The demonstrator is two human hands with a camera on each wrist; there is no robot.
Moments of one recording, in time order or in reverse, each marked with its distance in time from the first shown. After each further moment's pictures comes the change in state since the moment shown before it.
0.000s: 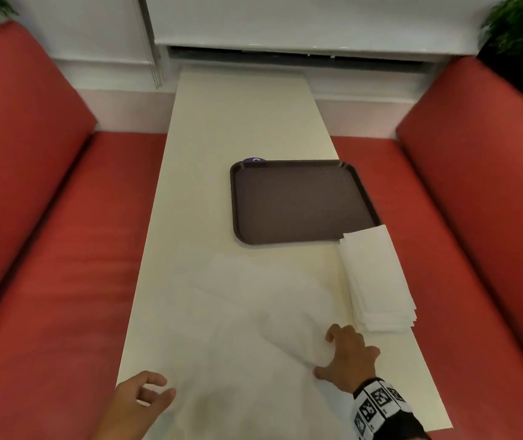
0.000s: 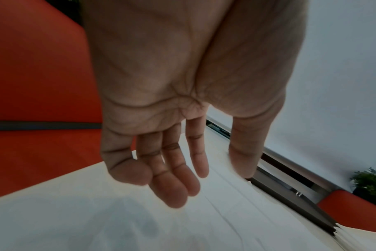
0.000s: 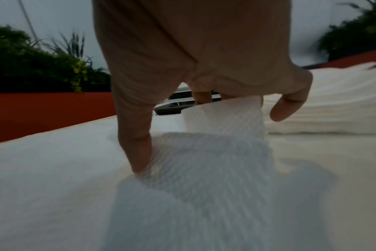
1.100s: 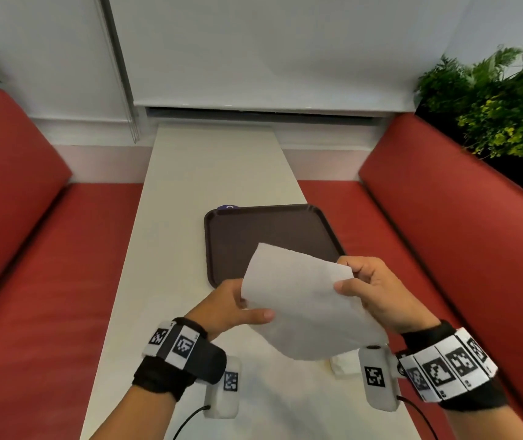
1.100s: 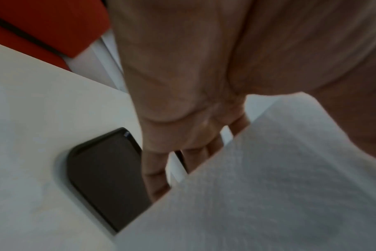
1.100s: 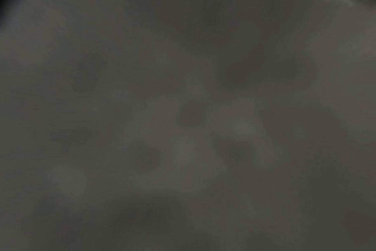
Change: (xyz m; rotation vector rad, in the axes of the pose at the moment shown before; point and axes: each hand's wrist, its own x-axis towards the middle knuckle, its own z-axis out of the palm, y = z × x) left_hand 0.045 0.250 0.042 -0.321 -0.671 0.543; right_hand -0.036 -0.023 -0.229 0.971 0.032 -0.726
